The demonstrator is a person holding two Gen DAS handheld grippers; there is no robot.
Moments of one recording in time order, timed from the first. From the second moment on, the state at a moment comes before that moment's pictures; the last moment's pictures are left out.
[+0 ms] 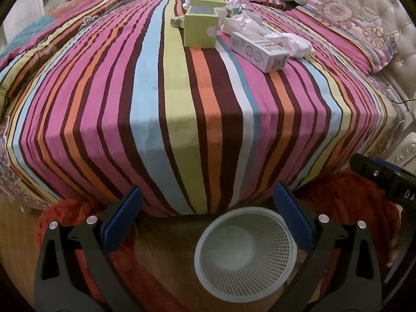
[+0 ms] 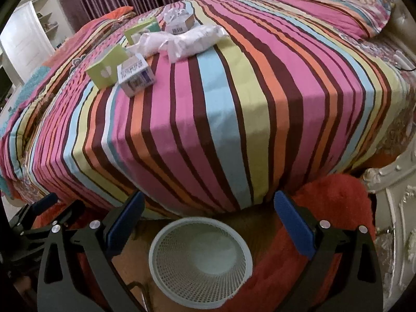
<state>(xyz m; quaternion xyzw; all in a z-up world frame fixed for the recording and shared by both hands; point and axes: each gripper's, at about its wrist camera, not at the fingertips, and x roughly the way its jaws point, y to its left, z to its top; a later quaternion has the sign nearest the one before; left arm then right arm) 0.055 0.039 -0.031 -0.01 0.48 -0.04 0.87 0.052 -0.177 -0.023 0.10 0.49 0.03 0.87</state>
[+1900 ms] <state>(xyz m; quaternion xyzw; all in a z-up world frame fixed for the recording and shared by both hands) 0.319 0.056 -0.017 -0.06 0.49 -0.02 0.87 0.270 -0.168 0.008 0.00 0.45 0.14 0.88</state>
